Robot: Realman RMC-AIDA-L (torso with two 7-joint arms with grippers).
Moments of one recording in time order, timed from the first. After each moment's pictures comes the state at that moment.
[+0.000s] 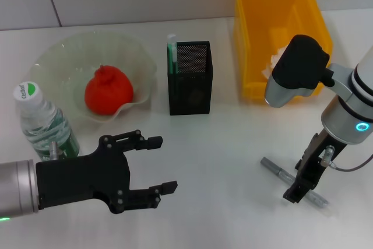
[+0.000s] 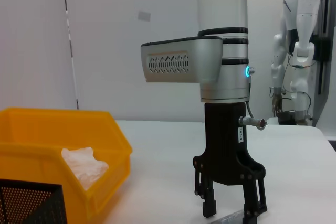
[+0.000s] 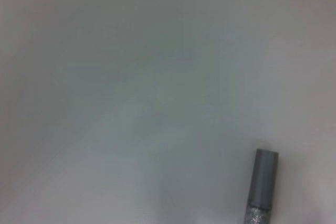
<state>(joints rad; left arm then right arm) -0.24 -2.07 1.35 0.92 1.55 1.47 -1.14 0.62 2.08 -1.45 -1.21 -2.68 -1.67 2.45</state>
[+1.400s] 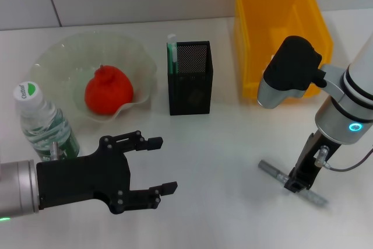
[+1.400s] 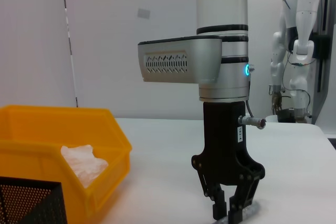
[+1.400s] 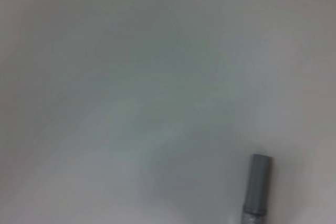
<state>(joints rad) -0.24 -2.07 1.35 0.92 1.55 1.47 -1.14 0.64 2.08 -1.49 -1.21 -2.68 -1.67 2.49</state>
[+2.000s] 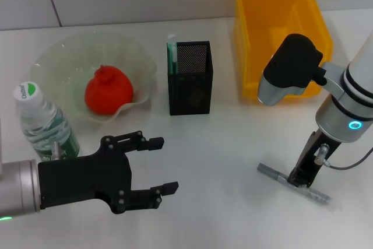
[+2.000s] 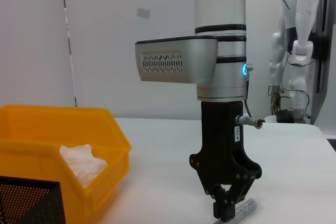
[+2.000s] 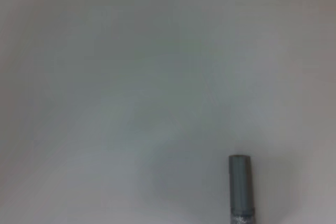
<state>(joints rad) -0.25 -2.07 1.35 0.91 1.55 1.47 -1.14 0.64 2.08 -1.49 -1.19 -2.69 -1.67 2.51</state>
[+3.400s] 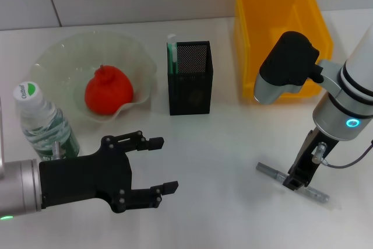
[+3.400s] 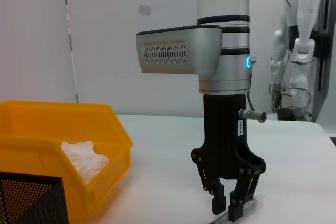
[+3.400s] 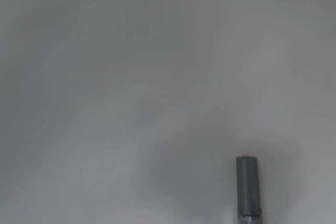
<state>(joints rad) -0.25 -2.07 1.35 0.90 1.56 1.46 -1.14 0.66 2.08 -1.49 -1.21 -2.68 -1.69 2.52</state>
